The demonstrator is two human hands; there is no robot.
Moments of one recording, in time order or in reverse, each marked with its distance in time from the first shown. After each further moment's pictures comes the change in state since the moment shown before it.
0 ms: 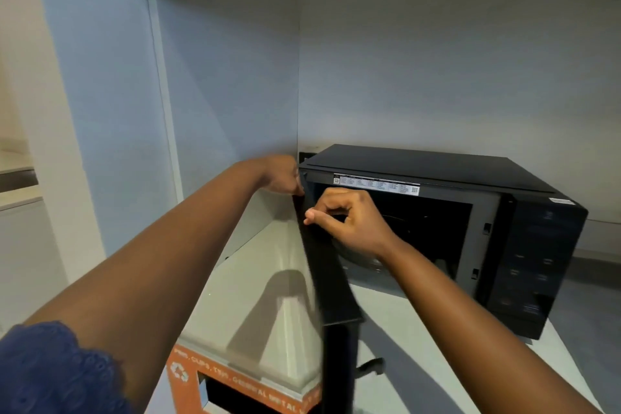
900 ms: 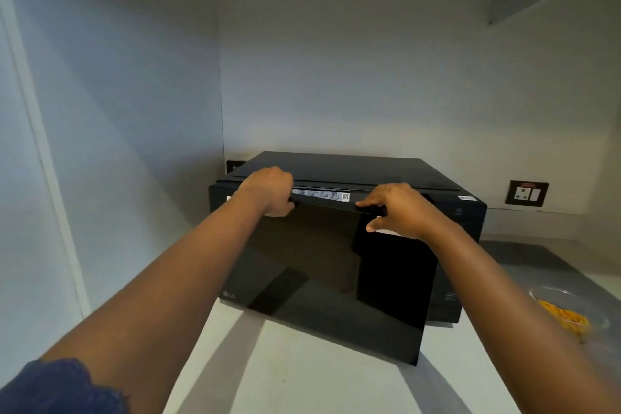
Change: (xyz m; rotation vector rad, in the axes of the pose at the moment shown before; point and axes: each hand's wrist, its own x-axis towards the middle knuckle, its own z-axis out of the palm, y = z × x) left_hand 0.077 0.070 0.037 0.301 0.219 0.207; right_hand -0.033 0.071 -0.136 -0.780 -0.175 0.516
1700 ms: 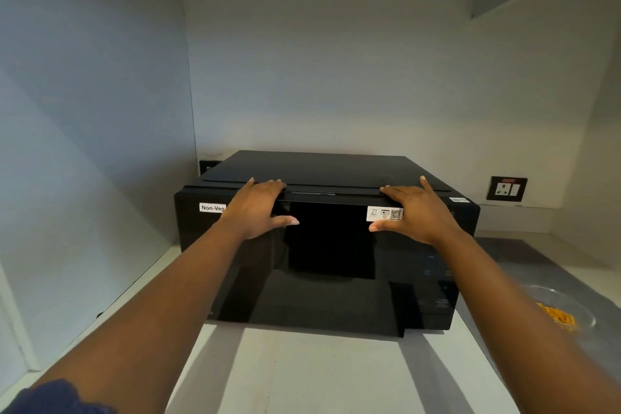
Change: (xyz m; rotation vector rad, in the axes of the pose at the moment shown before) left_hand 0.032 -0.007 0.063 -0.251 0.157 0.082; right_hand 0.017 0.086 0.028 -0.162 0.061 0.134
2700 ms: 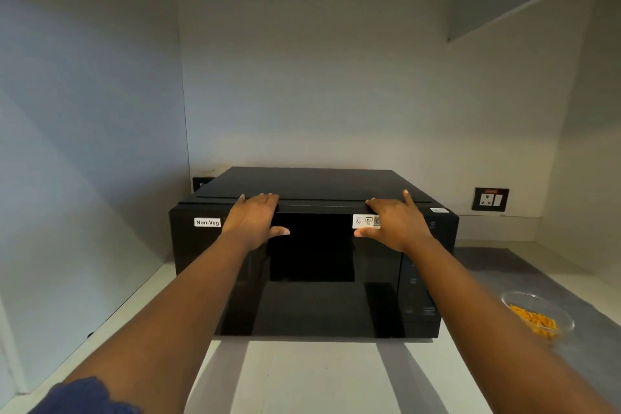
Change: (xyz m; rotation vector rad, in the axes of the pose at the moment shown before) left_hand 0.001 0.021 -0.012 0.171 -0.037 -0.070; right_hand 0.001 -0.015 -0.003 -0.107 0.014 0.074
